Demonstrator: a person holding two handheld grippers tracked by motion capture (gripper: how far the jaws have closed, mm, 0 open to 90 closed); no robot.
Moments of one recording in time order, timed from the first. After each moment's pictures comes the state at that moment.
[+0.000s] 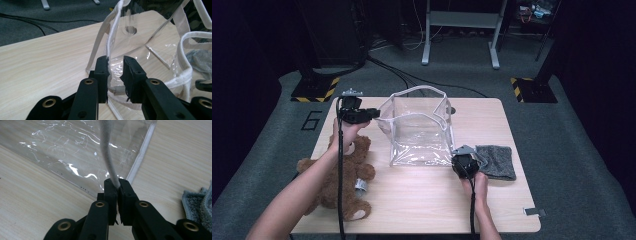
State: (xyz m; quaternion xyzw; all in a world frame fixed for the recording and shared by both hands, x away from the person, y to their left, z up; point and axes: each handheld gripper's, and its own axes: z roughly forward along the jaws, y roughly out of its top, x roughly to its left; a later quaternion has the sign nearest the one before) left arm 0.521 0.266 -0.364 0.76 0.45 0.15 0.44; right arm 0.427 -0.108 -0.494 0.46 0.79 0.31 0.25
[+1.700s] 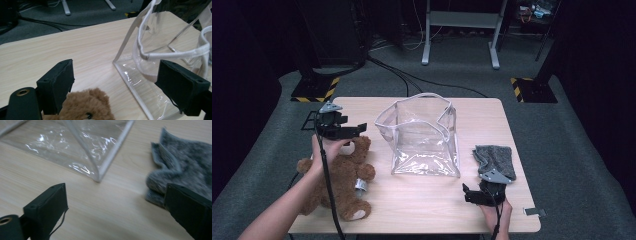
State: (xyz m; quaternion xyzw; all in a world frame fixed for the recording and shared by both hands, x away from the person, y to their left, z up) left arm 0.459 0.310 -0.362 0.73 0.48 0.22 0.43; right arm 0.338 -0.180 -0.499 0.51 0.74 0.36 0.26
